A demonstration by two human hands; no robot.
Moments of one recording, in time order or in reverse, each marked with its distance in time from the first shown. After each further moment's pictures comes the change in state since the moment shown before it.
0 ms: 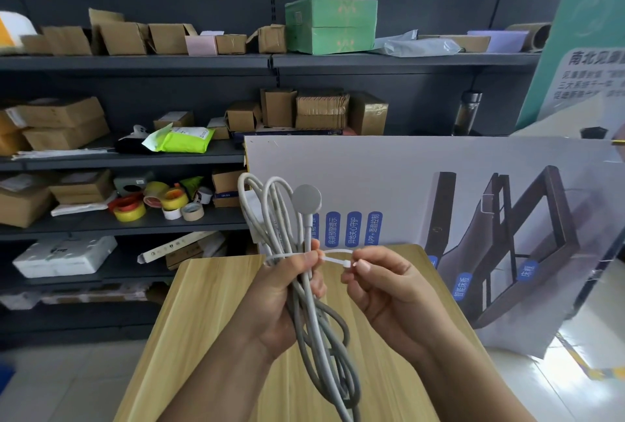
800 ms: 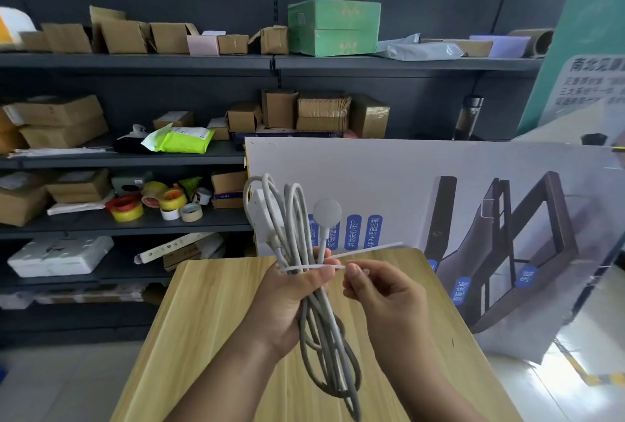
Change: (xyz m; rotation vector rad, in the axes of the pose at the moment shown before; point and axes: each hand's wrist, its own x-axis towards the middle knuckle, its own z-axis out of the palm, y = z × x) left_hand 0.011 -0.005 -0.009 0.220 0.020 0.089; right_hand 0.002 0.031 0.007 -0.747 0.472 -0.425
